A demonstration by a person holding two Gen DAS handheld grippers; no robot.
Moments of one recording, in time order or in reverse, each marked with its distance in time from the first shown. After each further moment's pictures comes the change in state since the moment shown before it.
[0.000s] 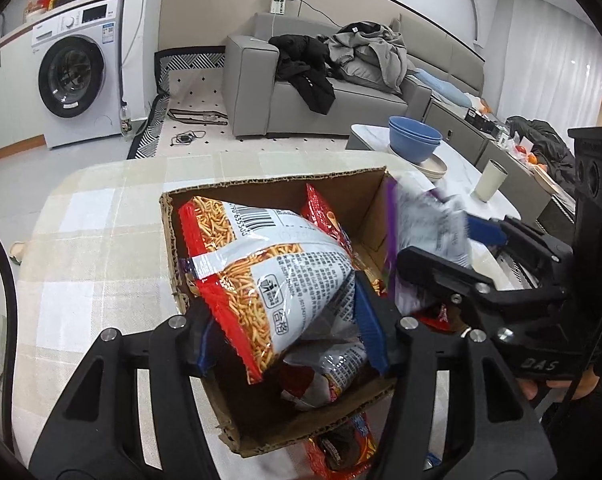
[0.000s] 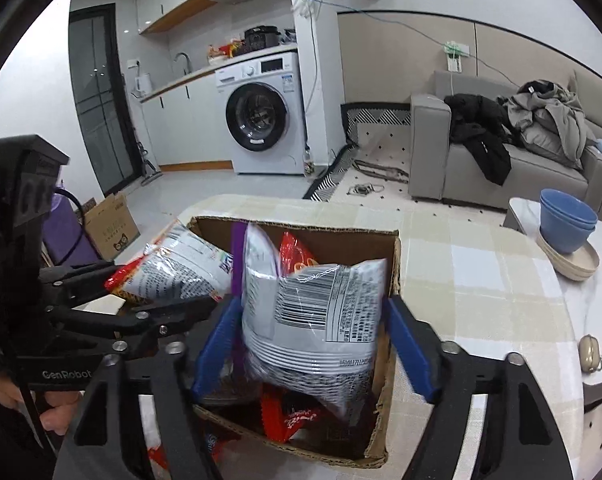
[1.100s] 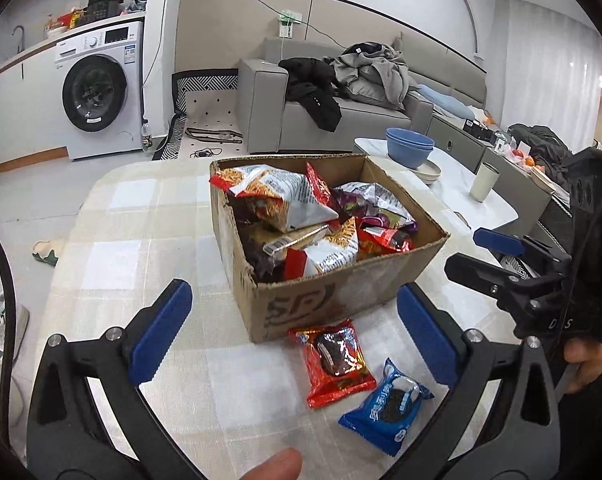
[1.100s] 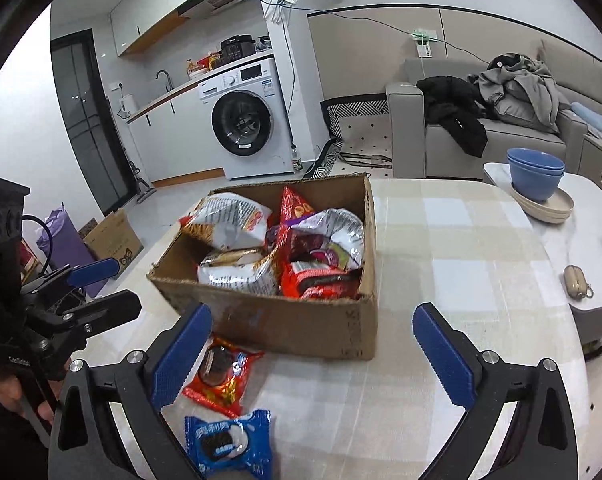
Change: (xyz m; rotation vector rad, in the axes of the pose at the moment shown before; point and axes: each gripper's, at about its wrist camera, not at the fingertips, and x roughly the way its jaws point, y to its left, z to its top) left arm -0.119 -0.004 -0.085 0.010 -0.098 0.066; right arm -0.078 0.008 -0.058 0.124 0.009 -0.017
